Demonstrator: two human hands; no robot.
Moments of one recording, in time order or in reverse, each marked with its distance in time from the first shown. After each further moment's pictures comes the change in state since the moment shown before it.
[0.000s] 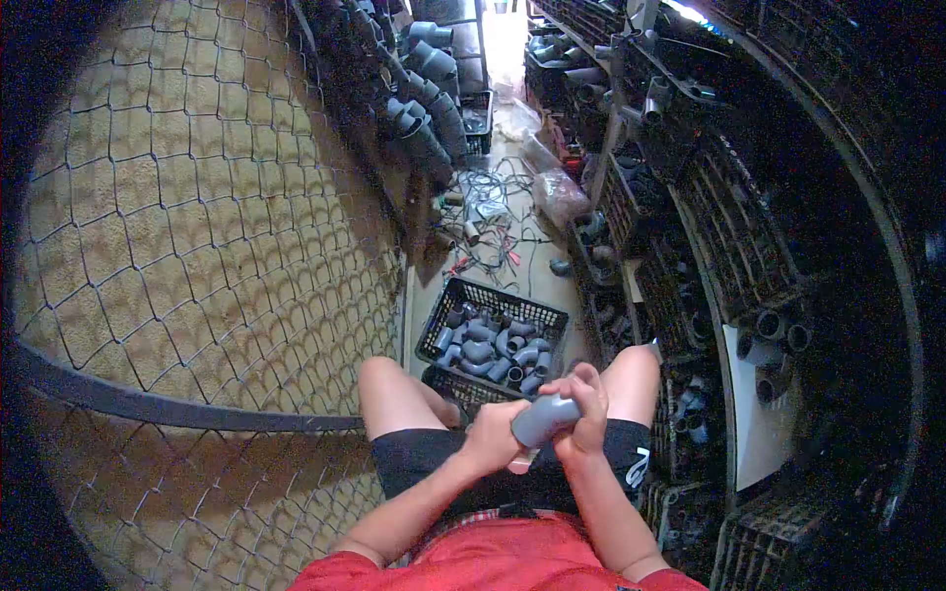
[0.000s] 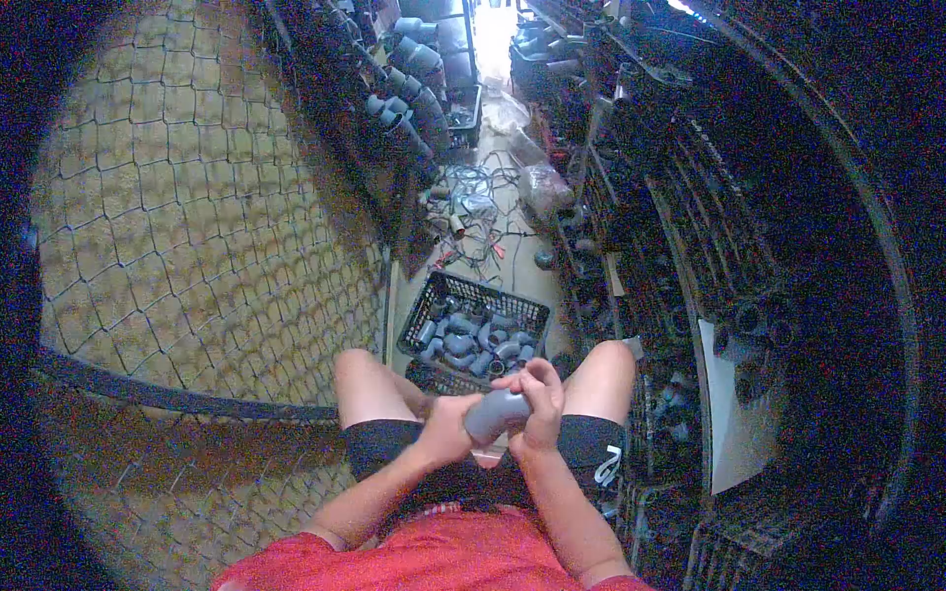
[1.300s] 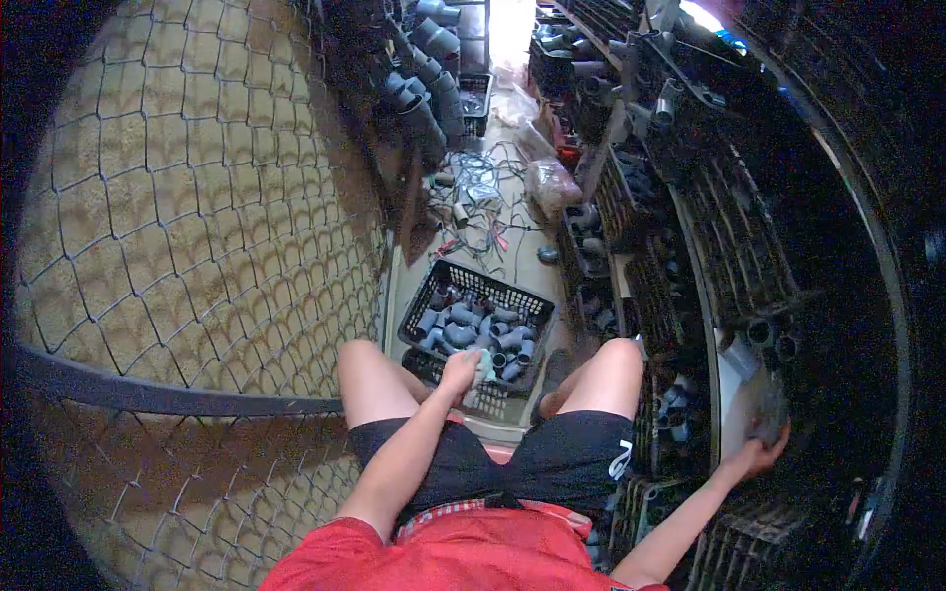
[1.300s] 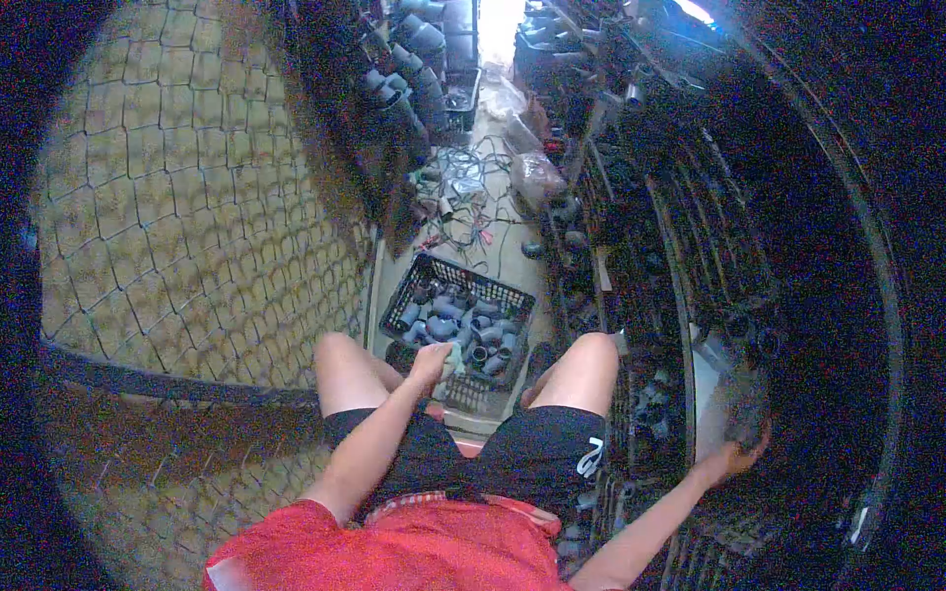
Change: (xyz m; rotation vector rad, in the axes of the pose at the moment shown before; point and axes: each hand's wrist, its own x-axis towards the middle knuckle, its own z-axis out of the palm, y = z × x) left_hand 0.068 -0.215 0.052 -0.376 0.209 -0.544; right_hand -0.068 -0.257 -0.184 -1.305 1.076 -1.100
